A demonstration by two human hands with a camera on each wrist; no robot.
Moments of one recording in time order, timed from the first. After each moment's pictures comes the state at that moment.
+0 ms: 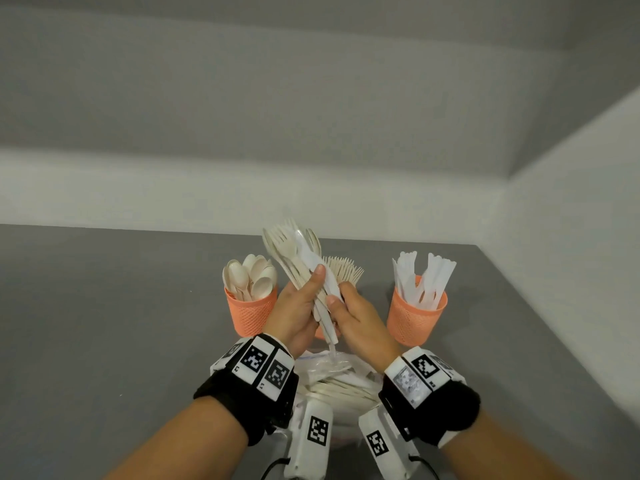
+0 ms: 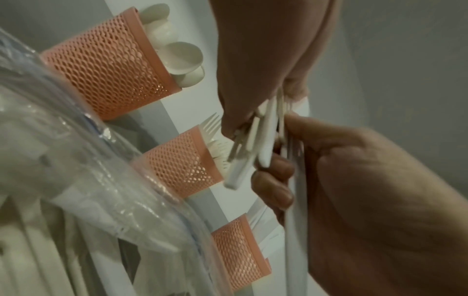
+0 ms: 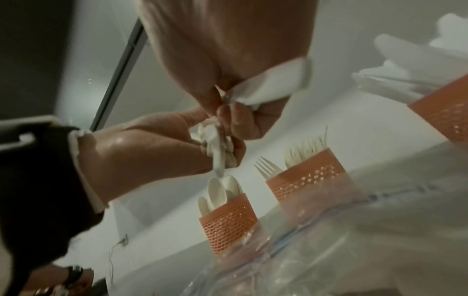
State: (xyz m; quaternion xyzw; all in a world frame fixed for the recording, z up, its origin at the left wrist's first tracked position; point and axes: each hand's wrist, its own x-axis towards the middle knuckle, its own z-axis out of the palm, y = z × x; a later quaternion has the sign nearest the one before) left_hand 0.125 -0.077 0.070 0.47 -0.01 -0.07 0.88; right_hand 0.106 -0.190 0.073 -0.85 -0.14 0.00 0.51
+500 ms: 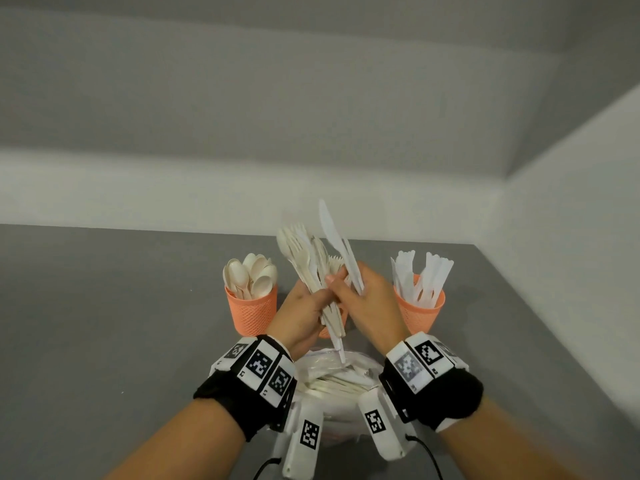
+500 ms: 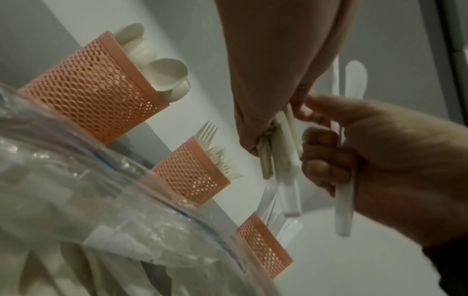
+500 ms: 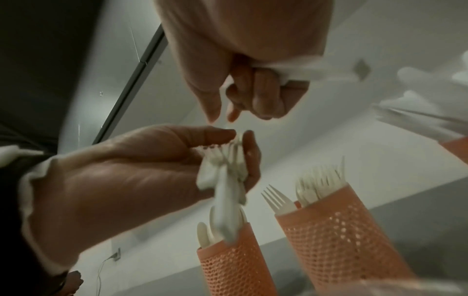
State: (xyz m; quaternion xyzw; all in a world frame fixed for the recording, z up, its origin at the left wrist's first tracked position) left_hand 0.110 -0.083 0.079 0.53 -0.09 -0.10 0.84; right_hand 0.108 -0.196 0.093 -0.82 -0.10 -0.13 0.55
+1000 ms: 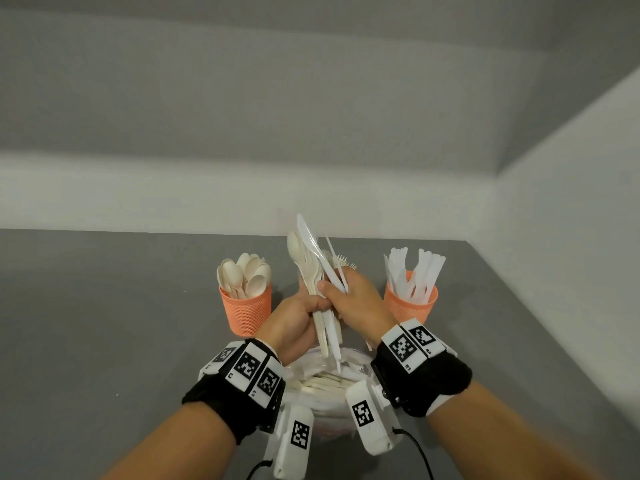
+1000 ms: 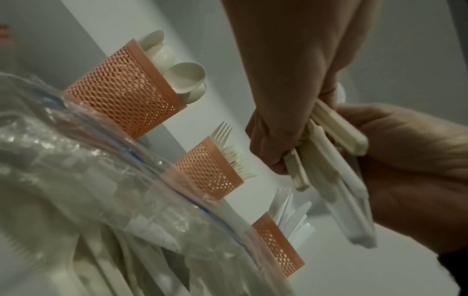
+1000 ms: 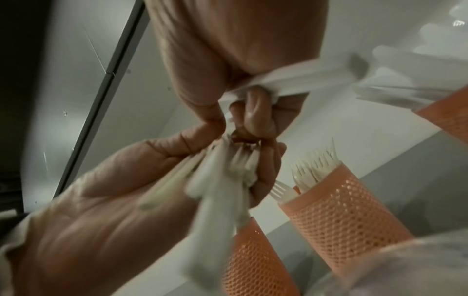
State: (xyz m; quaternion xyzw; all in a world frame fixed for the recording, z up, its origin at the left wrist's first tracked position) left_hand 0.101 -0.080 0.081 0.47 -0.08 -0.21 0.85; right_hand 0.117 -0.191 0.091 -0.84 -0.07 -0.01 0.54
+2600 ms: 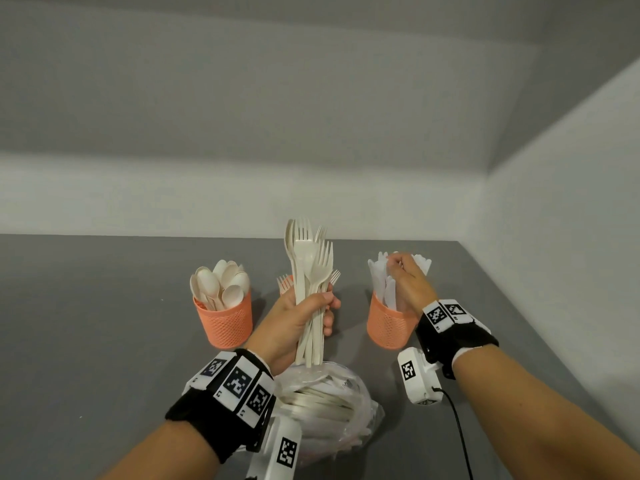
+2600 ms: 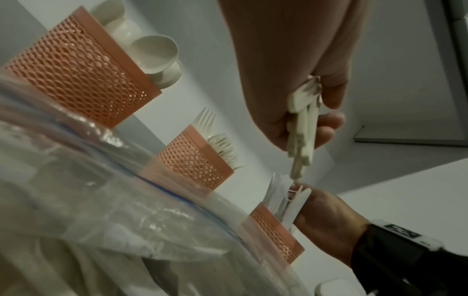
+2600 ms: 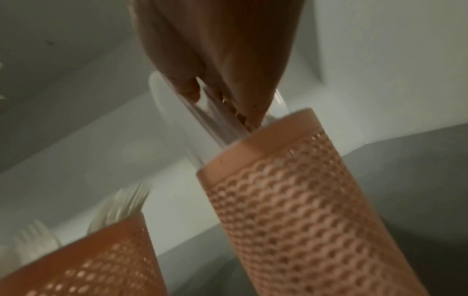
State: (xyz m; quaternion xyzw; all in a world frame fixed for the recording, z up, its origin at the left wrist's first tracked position) left_hand 0.119 -0.099 0.071 0.54 -0.08 -0.13 0.83; right_hand 0.200 -0.309 0.056 -0.82 0.05 -0.07 0.56
